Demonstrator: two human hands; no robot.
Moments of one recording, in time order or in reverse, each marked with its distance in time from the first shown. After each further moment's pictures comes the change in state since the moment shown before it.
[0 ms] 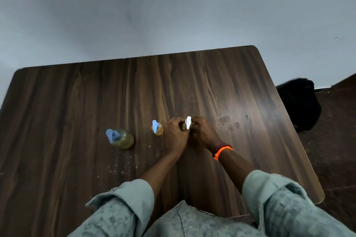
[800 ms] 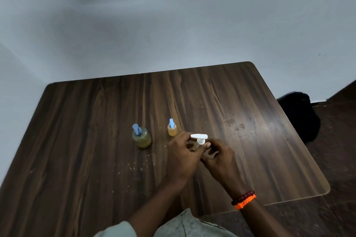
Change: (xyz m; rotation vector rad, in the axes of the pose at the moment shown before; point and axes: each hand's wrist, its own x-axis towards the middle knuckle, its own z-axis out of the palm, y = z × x) left_hand -0.108 0.036 -0.115 -0.204 -0.053 0.293; right_hand -0.147 -0.101 0.011 0.192 0.358 0.042
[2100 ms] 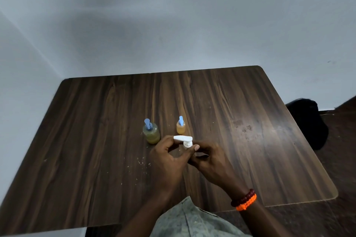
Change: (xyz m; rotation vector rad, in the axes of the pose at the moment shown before) left_hand -0.036 0.010 -0.067 -0.100 0.165 -0.062; right_hand -0.013 -0.064 0.014 0.221 -0.291 -0.163
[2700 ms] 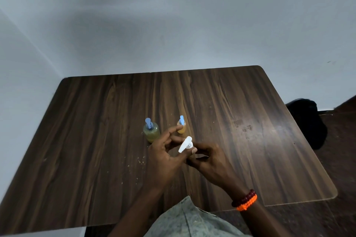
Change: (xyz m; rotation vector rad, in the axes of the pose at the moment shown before) left_hand 0.011 -0.008 -0.014 -0.147 -0.163 -0.009; right_hand -0.001 0.012 0.002 0.000 -0.039 0.025
